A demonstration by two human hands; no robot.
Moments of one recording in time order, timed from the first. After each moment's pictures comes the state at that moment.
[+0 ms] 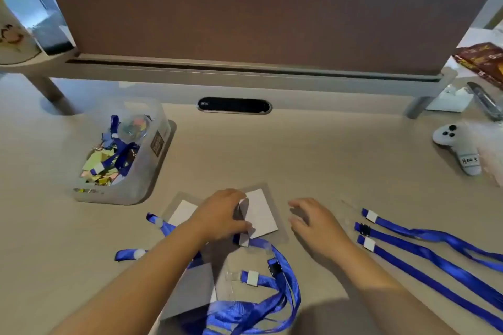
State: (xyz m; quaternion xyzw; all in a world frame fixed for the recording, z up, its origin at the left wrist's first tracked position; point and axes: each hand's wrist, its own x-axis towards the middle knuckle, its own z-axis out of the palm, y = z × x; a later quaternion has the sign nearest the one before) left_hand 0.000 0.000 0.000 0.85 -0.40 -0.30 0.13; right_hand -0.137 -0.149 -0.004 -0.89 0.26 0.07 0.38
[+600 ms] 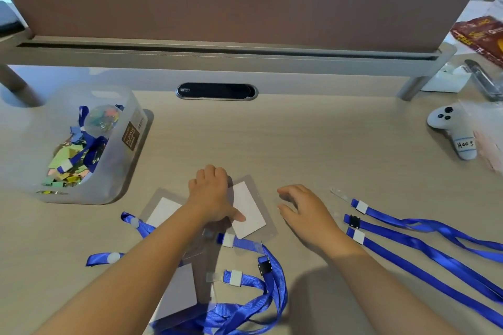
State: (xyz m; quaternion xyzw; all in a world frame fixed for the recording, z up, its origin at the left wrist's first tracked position) left_hand 0.012 -0.040 -0.016 0.91 -0.32 -0.25 0.04; right_hand -0.129 -0.165 -0.013 -0.88 0.26 0.04 0.40
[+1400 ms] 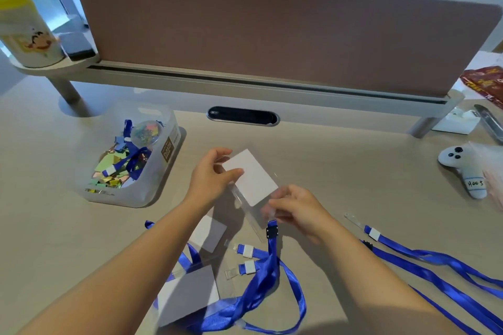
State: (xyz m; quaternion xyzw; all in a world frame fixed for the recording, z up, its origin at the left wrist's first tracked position) left_hand 0.027 -0.010 0.049 0.81 -0.15 -0.17 0.55; right_hand -0.087 -0.134 0.047 -0.66 0.30 0.07 0.69
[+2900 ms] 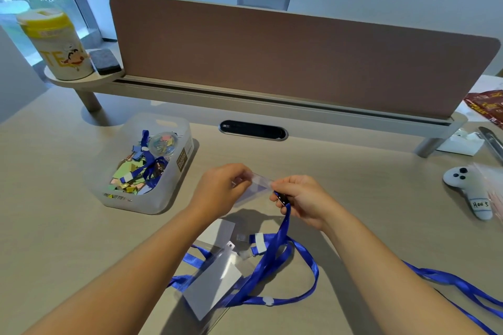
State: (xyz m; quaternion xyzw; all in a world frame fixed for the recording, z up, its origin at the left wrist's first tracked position) left_hand 0.023 0.011 0.075 0.84 -0.37 -0.05 0.39; right_hand -0.061 -0.128 0.092 -0.63 0.29 0.08 0.72
